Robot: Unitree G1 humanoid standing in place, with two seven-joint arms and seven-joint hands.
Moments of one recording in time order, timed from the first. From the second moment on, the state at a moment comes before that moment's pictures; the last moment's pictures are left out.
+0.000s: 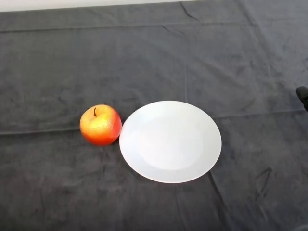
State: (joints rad) left arm -0.48 0.64 0.52 1.19 -0.25 -0.56 -0.09; right arm -0.76 -0.45 -0.76 1.21 0.76 0.54 0.54
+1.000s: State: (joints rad) left arm -0.41 0.47 0.28 1.18 -0.03 -0.65 0.01; right arm -0.76 -0.45 -0.76 1.21 0.76 0.54 0.54
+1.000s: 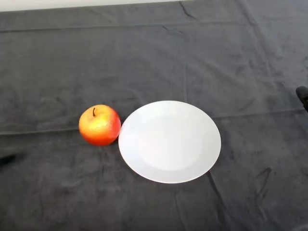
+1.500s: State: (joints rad) left arm -0.47 0.47 0.22 1.11 0.00 -0.56 0.02; right arm -0.76 -0.45 -0.76 1.21 0.76 0.54 0.54
